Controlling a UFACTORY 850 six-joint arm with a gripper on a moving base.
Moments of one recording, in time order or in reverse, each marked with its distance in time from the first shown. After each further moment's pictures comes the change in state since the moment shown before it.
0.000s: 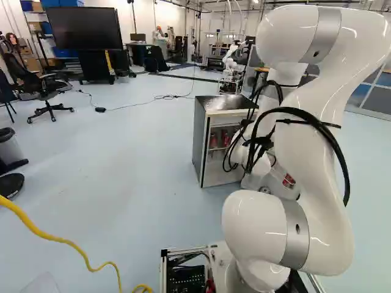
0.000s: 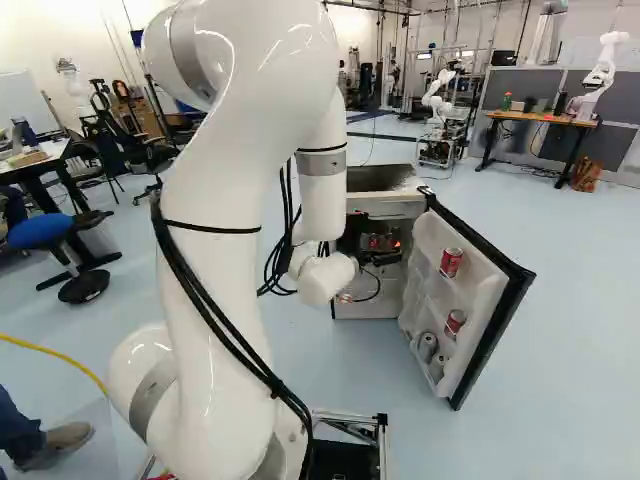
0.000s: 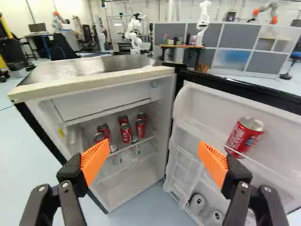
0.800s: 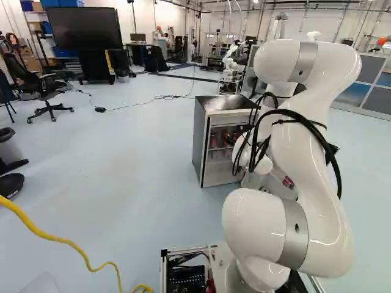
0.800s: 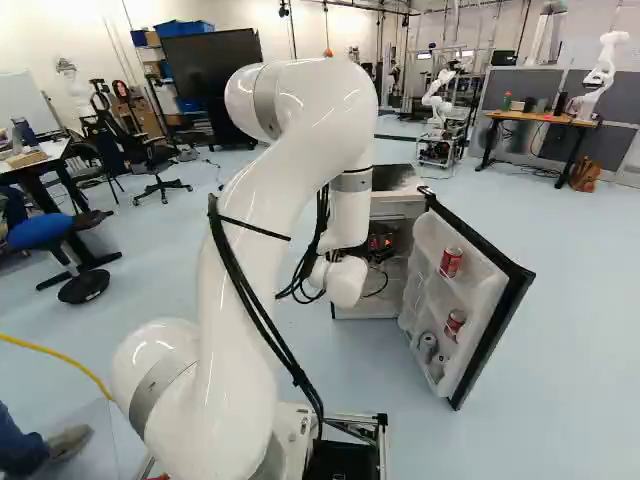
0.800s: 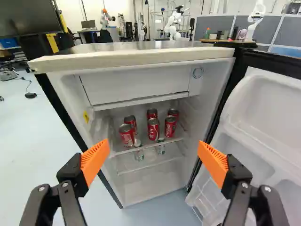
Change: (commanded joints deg) arm -3.2 -13.2 -12.1 -15.9 0.0 0.0
